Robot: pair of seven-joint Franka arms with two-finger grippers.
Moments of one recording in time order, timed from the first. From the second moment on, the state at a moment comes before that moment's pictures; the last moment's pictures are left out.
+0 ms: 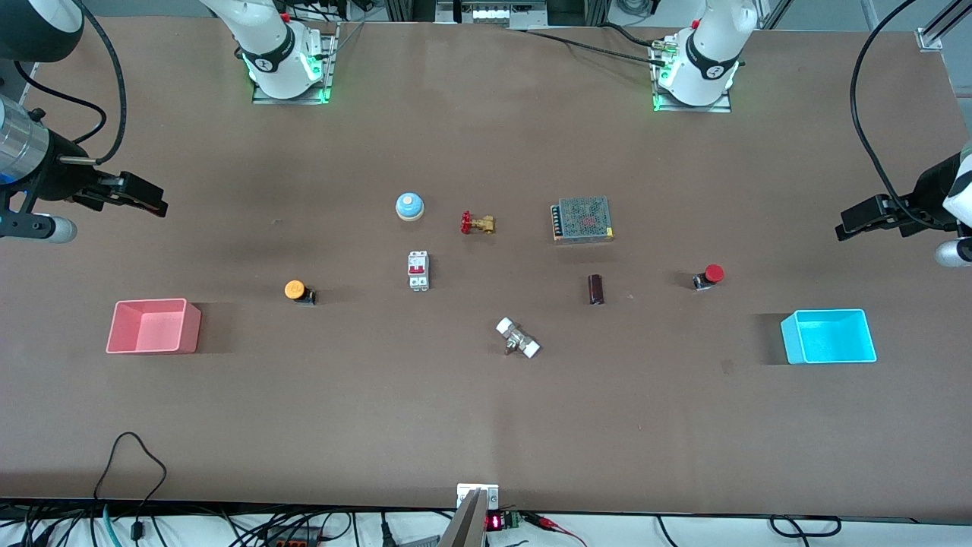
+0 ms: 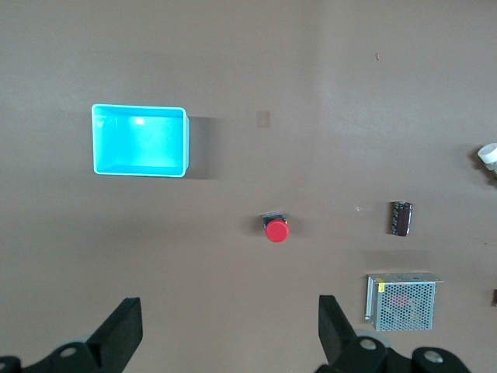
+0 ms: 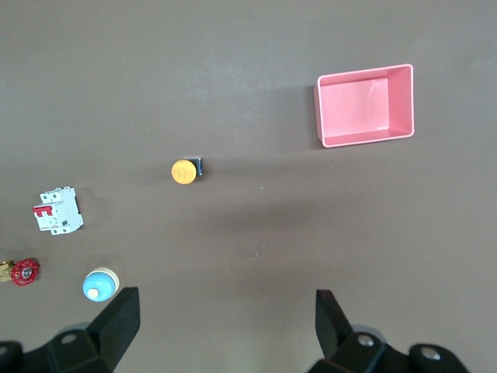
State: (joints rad) left arm 0.04 0.14 0.02 -1.51 -0.04 1.61 -0.03; right arm 0.02 0.12 0.04 -1.50 0.00 1.55 0.15
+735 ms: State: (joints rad) left arm 0.04 0.20 0.01 -1.58 -0.02 1.60 -0.03; right arm 0.11 0.24 0.05 -1.53 0.01 1.63 0.16
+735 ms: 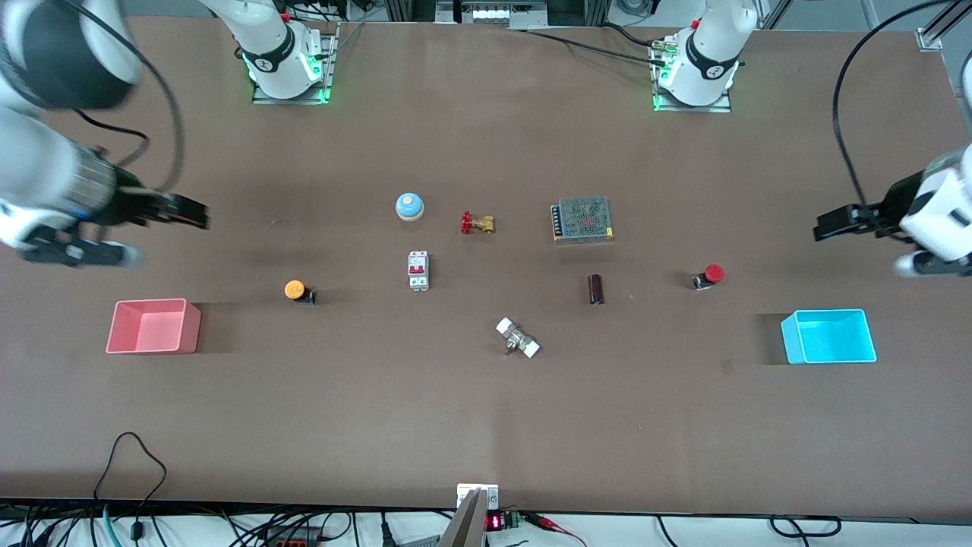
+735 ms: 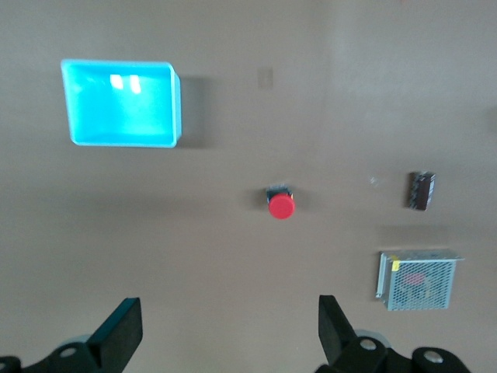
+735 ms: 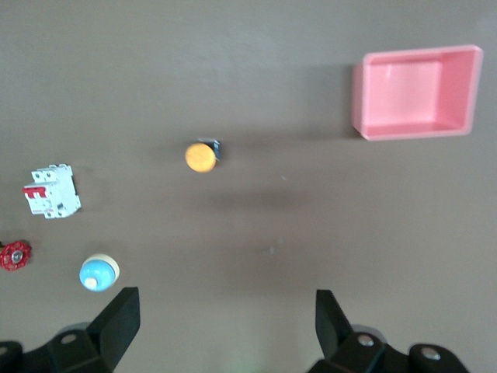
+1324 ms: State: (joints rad) left arm 0.01 0.49 -0.01 -1.65 -0.02 1.83 -0.05; right arm 0.14 0.34 0.04 -1.88 0.01 2.30 0.18
